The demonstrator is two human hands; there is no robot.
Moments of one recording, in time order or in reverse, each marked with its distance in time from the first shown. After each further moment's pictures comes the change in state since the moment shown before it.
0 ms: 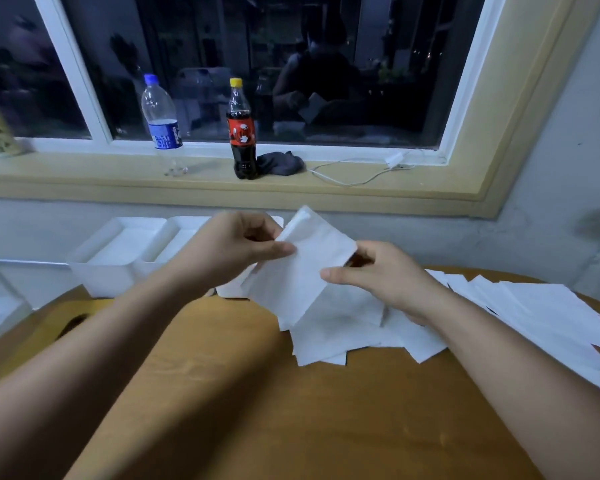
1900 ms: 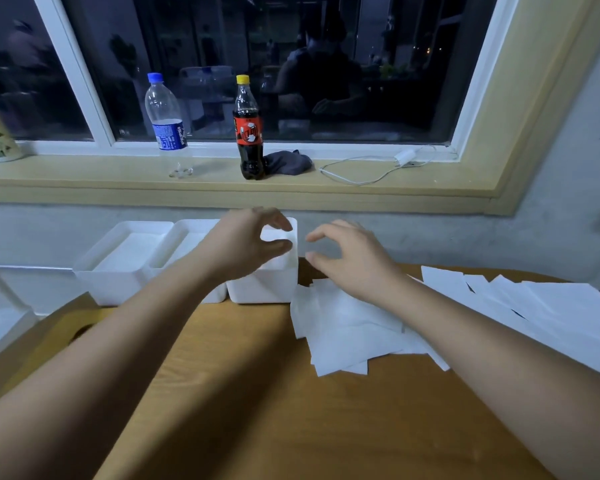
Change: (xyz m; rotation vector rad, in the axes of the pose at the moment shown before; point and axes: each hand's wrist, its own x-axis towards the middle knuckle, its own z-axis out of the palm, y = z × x) left_hand 0.050 -0.042 -0.007 0.500 0.035 0.149; right_hand 0.078 0.011 0.049 -0.483 0.207 -0.279
